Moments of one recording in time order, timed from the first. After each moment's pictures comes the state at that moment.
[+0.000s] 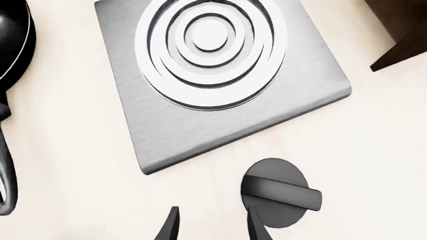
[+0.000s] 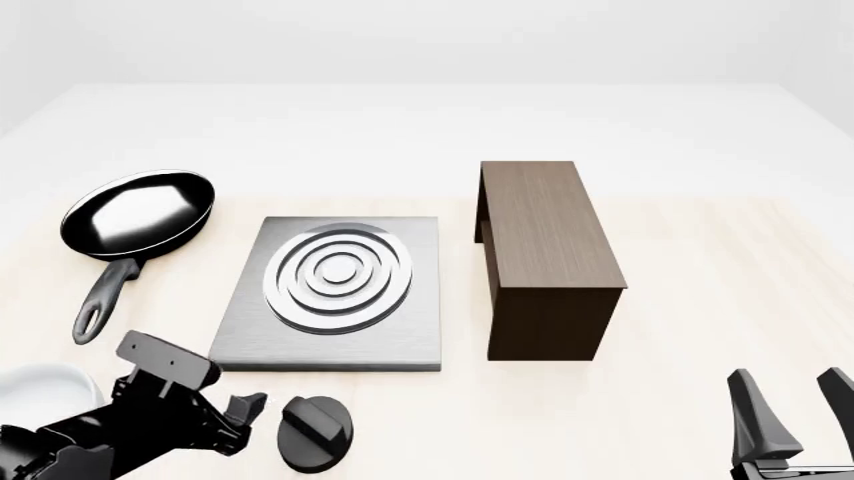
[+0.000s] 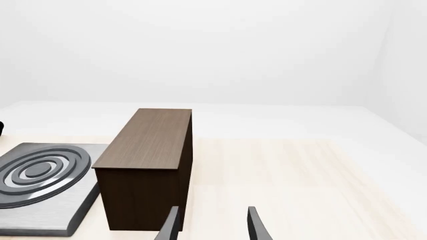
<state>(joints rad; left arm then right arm) -0.31 1.03 -0.29 0.11 0.08 0.01 0.01 0.00 0.00 -0.02</state>
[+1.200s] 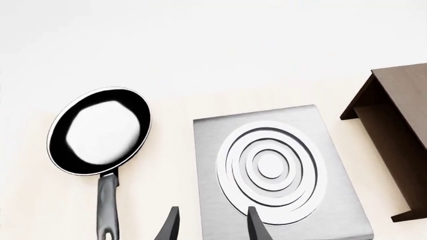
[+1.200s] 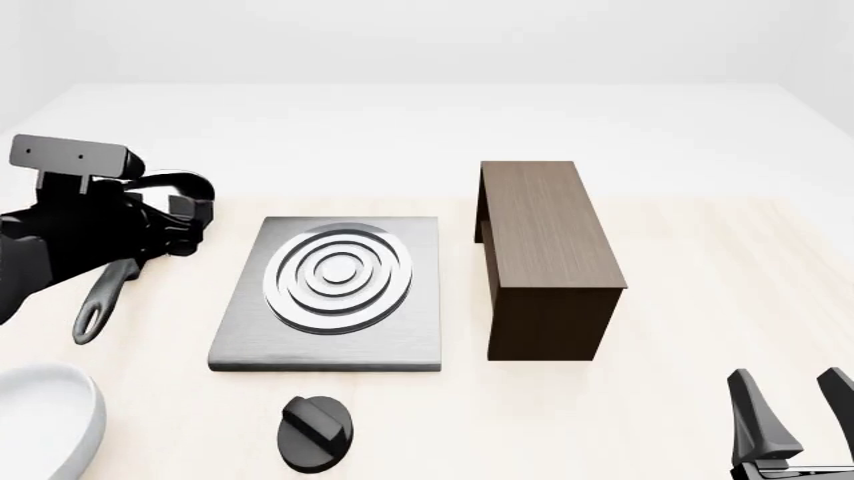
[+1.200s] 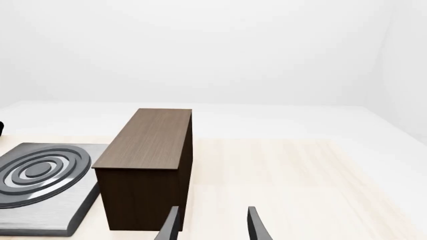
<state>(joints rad) -0.09 1.12 -0.87 0.30 0.05 0.01 0.01 0.00 0.00 -0.02</state>
